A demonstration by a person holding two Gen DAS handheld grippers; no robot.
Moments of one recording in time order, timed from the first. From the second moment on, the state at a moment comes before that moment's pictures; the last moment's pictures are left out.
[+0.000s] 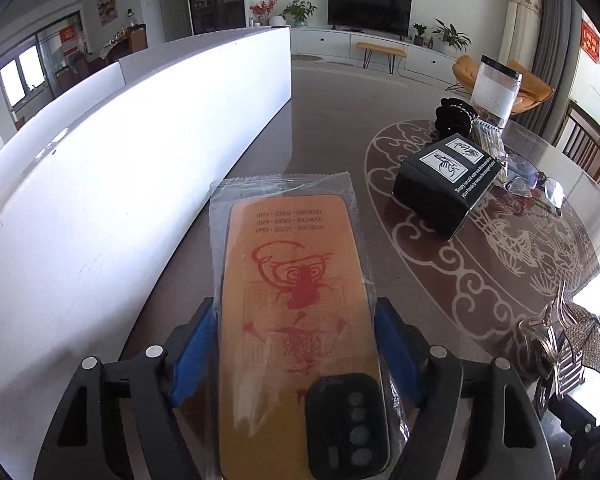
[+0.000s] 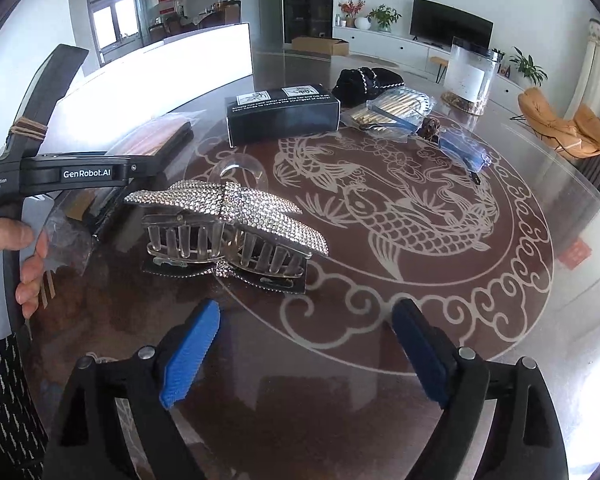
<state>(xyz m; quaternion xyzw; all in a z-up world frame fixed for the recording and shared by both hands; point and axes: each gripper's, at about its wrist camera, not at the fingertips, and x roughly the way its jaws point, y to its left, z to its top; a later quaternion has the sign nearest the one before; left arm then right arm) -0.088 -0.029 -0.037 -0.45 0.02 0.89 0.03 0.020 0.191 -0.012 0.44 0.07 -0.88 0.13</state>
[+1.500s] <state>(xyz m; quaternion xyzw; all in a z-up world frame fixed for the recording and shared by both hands) -0.058 -0.001 -0.041 -0.46 0.04 0.88 0.07 0.020 0.256 -0.012 0.45 -0.02 -0.89 -0.03</state>
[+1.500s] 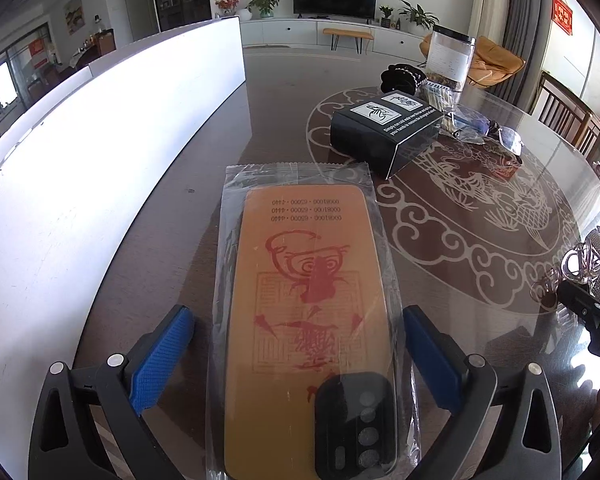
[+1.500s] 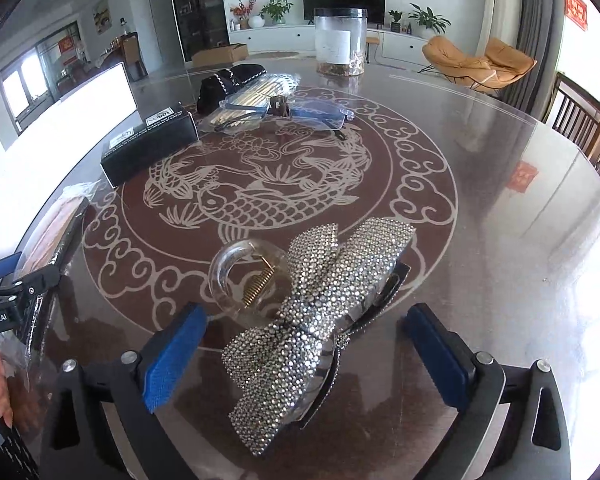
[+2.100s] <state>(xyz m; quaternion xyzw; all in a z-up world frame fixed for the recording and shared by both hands) -0.055 -0.001 -0.041 -0.47 0.04 0.88 0.06 0.019 0.253 -0.014 0.46 -0.01 -0.89 -0.03</state>
